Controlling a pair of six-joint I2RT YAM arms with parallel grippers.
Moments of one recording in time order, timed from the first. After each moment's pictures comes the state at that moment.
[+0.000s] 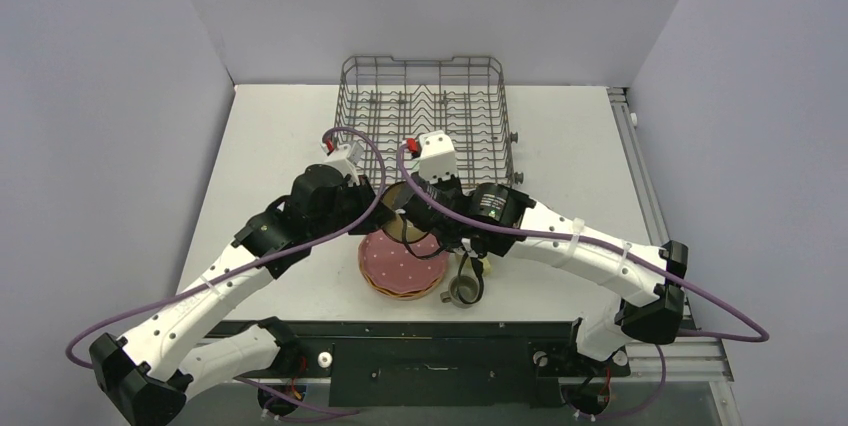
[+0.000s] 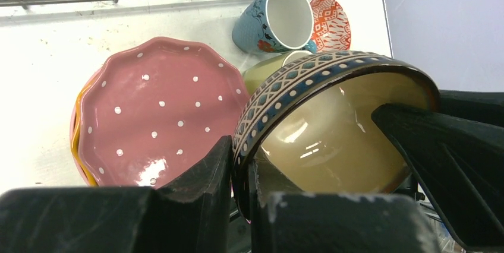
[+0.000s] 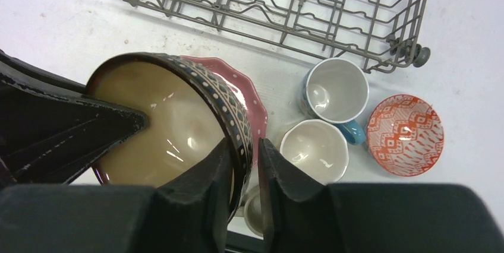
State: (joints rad) left arm -0.70 0.98 0.95 -0.51 0.04 -0.72; right arm 1.21 1.53 1.66 -1.05 0.73 0.64
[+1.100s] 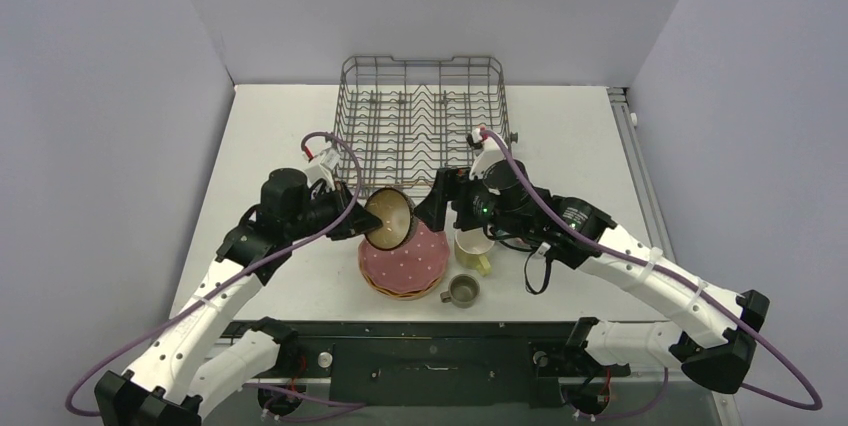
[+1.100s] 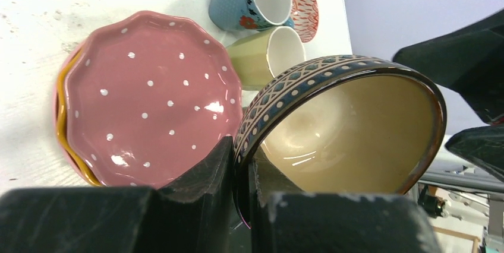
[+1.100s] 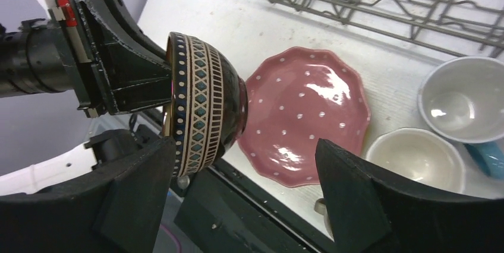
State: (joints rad) left arm -0.44 0.88 0.81 -0.45 0.41 -0.70; right arm 0.96 1.15 1.23 -0.59 0.13 0.64
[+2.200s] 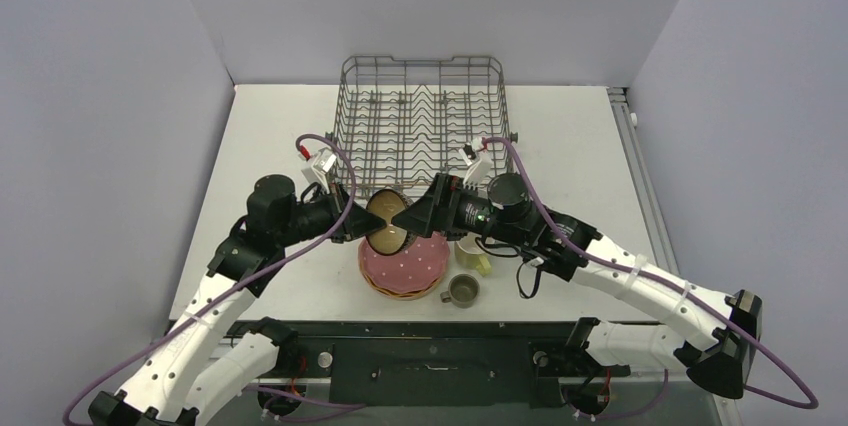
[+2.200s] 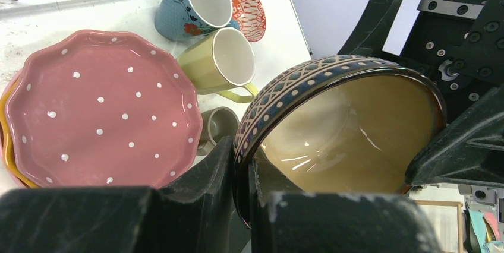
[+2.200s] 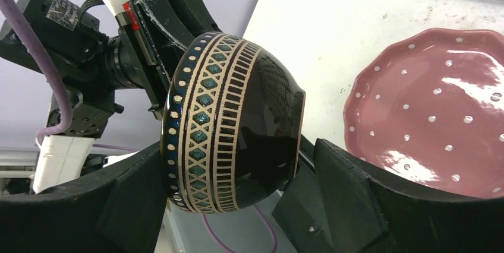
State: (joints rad) left arm -0.44 0.79 0.78 -0.34 0.54 -0.74; right arm 0.96 1.10 1.01 -0.19 -0.14 0.92
